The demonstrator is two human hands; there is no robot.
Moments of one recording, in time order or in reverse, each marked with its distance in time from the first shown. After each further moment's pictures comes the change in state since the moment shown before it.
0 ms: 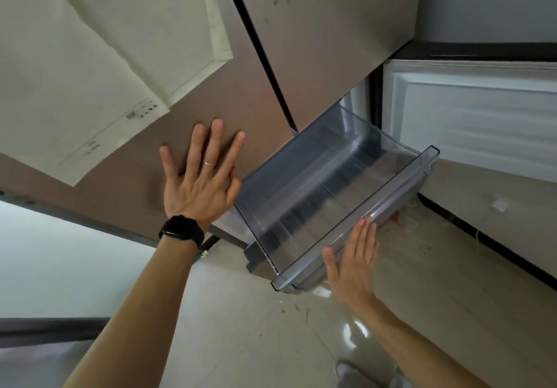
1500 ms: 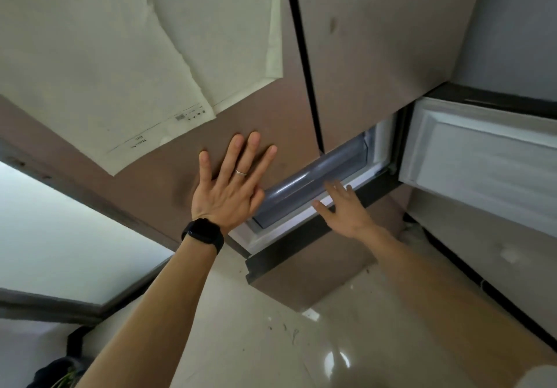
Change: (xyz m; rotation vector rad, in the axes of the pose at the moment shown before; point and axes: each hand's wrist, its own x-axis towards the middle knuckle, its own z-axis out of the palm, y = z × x) left_hand 0.002 0.005 0.003 0.022 0.012 -0.006; right_hand 0.163 -0.068 -0.056 -0.172 -0.365 -0.222
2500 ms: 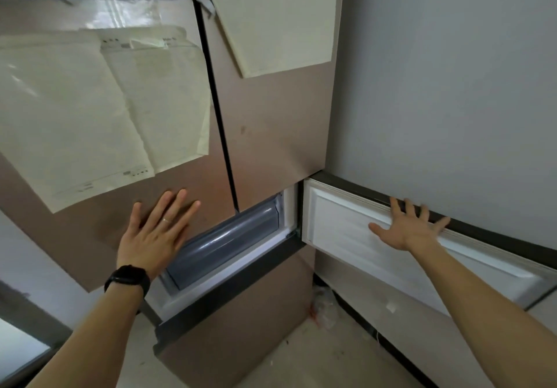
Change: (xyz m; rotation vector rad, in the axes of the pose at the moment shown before) left_hand 0.001 0.007 -0.017 -0.353 -0.098 -0.152; right_hand -0.163 0.107 -0.268 -0.623 0.277 0.673
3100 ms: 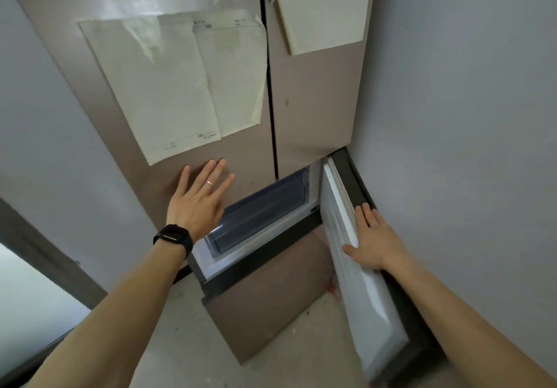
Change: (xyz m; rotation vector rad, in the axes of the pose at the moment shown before) left_hand -0.022 -0.031 -0.062 -0.015 -0.165 0.051; right_hand -0.167 -0.105 0.047 0.080 -0.020 -0.408
